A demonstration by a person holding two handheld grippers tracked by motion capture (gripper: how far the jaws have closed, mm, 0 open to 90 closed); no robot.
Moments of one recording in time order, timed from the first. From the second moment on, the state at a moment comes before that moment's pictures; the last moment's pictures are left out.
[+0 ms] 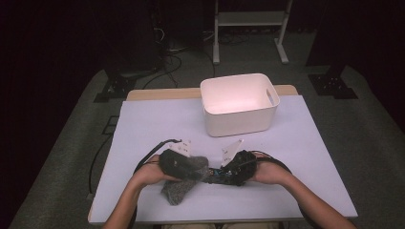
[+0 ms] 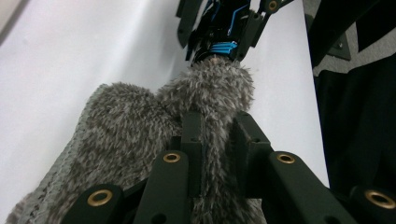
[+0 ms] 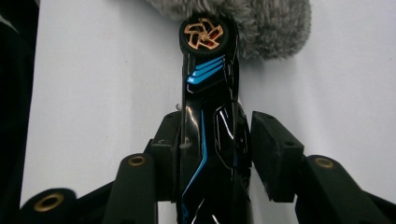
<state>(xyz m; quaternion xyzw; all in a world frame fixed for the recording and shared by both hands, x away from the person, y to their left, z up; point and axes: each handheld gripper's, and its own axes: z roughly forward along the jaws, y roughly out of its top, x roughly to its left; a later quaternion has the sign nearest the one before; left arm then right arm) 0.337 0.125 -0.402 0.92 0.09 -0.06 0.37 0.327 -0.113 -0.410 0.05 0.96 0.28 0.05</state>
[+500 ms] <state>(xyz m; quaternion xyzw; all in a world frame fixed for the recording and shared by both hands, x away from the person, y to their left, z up) 0.343 0.137 -0.409 0.91 0.11 -0.08 0.39 0.329 -0.104 -0.412 0.05 0.96 0.28 0.04</state>
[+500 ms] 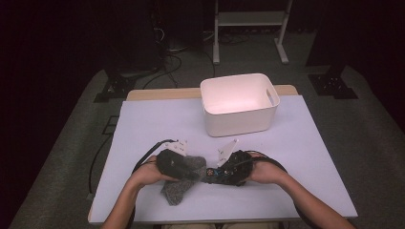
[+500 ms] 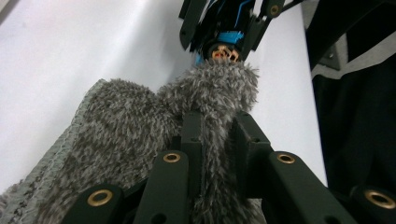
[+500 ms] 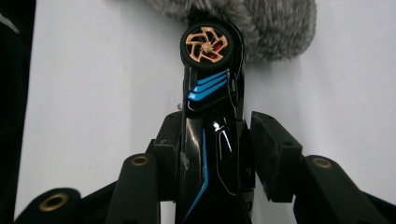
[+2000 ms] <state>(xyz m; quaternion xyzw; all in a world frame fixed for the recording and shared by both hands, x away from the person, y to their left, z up) 0.341 0.115 -0.356 0.93 0.07 -0.03 0.35 0.307 -0.179 -0.398 0.11 0.90 0.41 0.08</state>
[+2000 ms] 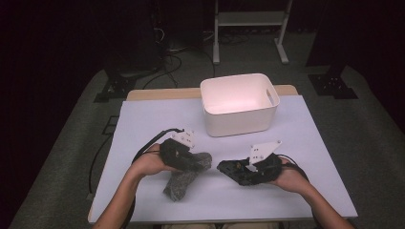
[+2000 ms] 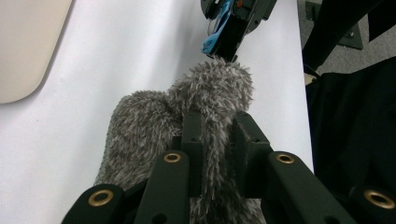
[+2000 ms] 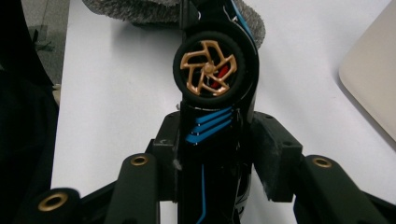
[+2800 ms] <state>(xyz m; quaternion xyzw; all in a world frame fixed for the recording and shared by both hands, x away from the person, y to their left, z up) 0.330 0.115 -0.326 0.92 0.04 -0.02 0.38 0.315 -0.131 -0.398 0.08 0.89 0.45 0.06</state>
